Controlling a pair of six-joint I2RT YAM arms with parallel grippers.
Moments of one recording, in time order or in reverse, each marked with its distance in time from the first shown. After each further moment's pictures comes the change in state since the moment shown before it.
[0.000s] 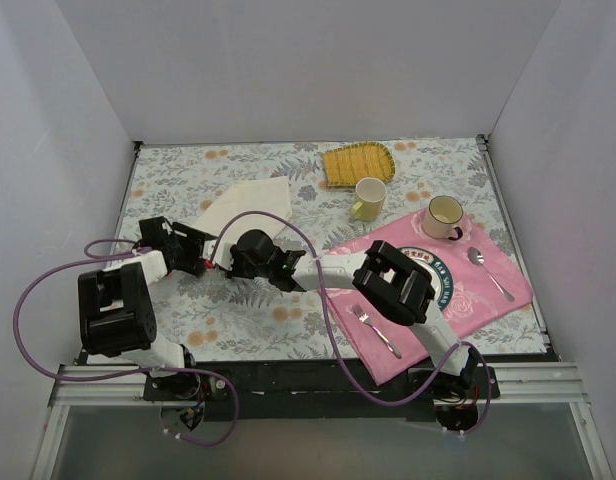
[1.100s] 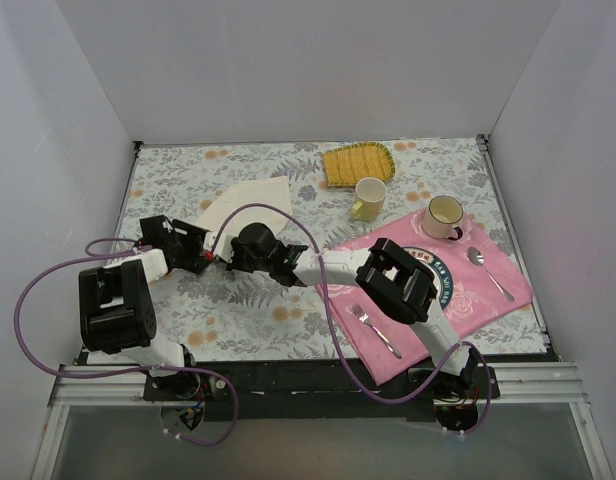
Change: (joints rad) left arm 0.000 0.024 0.013 0.008 -0.002 -0.028; right arm -0.019 -0.011 0.021 0.001 -0.007 0.029
